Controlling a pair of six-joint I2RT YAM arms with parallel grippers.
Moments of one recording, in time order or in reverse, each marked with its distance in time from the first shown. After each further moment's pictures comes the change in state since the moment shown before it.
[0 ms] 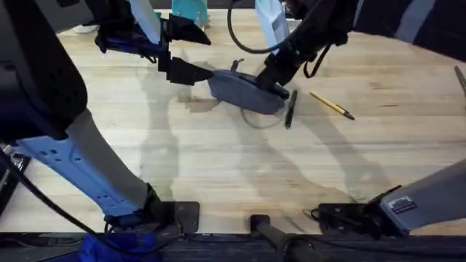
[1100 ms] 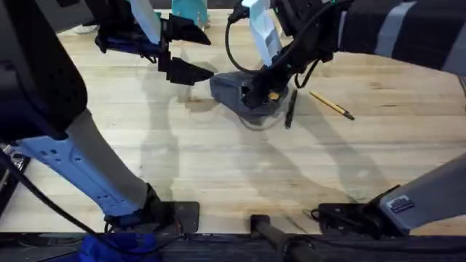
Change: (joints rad) left arm 0.000 0.000 0.000 0.004 -0.004 0.000; right arm 0.017 0.029 -0.113 0.176 -0.012 -0.004
